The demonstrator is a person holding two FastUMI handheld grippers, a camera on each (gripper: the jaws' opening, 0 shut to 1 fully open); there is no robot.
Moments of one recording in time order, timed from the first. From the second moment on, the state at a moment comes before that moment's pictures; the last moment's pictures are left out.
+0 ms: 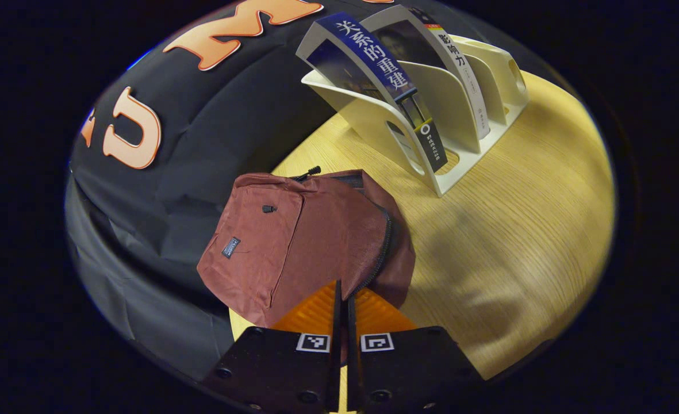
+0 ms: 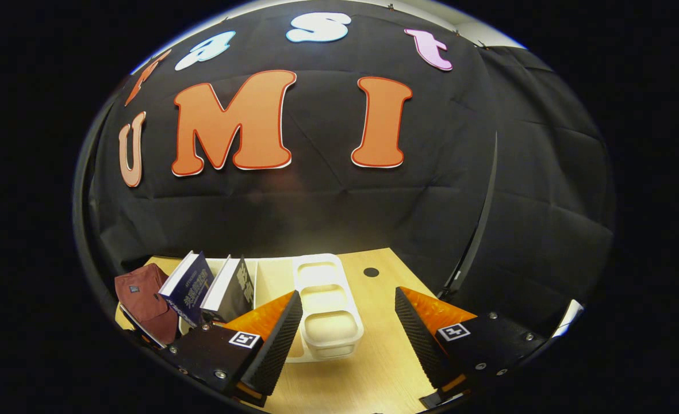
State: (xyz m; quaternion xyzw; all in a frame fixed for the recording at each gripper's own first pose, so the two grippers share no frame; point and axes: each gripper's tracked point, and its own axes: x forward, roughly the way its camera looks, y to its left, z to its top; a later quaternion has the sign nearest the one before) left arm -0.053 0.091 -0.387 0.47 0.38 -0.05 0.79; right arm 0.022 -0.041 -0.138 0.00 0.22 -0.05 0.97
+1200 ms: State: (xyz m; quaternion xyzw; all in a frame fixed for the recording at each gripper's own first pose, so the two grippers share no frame) left arm 0.013 0.126 -0.174 0.36 0.37 -0.12 0.85; right arm 0.012 0.136 -0.028 0.04 0.24 0.09 0.97
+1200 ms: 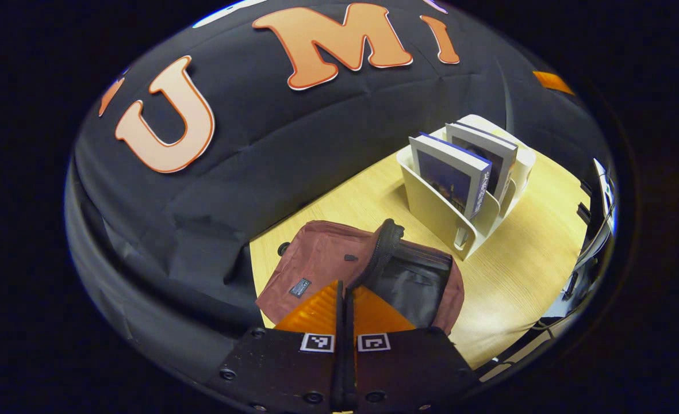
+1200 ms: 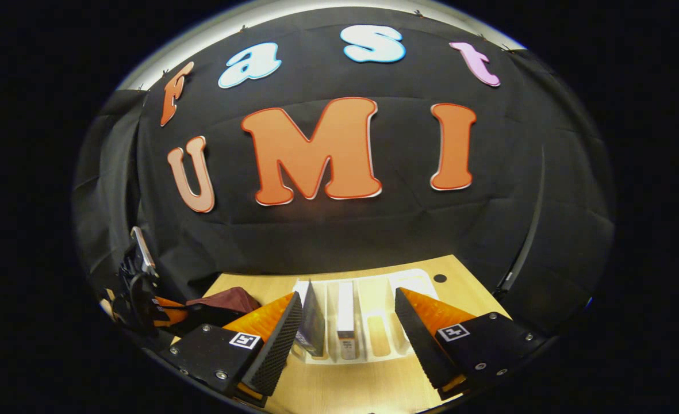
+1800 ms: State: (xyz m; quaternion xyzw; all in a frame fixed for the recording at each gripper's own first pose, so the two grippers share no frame) left arm 0.047 0.124 -0.182 0.34 0.35 -0.12 0.86; right arm 0.093 0.244 -0.159 -0.08 0.54 0.14 0.83
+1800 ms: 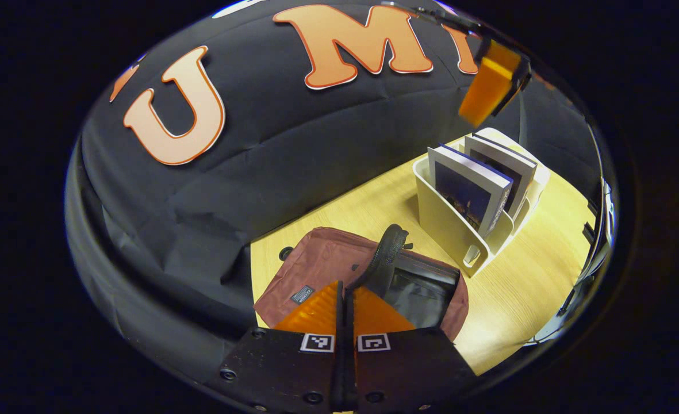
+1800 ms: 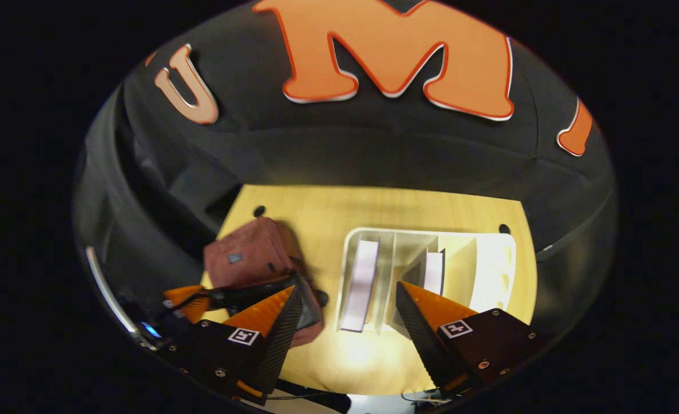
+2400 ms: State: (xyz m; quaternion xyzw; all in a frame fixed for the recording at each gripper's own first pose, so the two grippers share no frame) left arm 0.065 0.130 -0.201 0.31 0.37 -0.17 0.86; right arm 0.102 0.257 -0.283 -0.04 0.65 0.06 0.76
